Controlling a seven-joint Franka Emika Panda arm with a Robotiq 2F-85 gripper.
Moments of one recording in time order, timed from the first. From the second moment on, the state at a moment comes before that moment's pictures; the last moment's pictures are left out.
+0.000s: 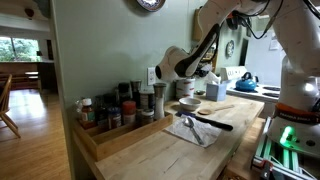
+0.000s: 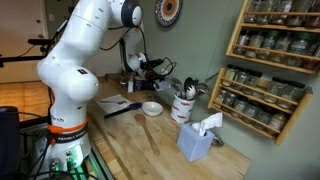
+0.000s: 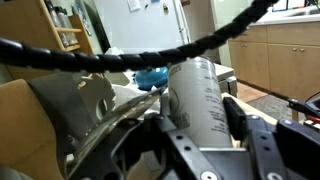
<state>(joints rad) 0.25 0.41 0.24 -2.04 -1.04 1.08 -0.22</state>
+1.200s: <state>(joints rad) 0.26 0.46 0.26 -2.02 -1.09 0.91 -0.30</state>
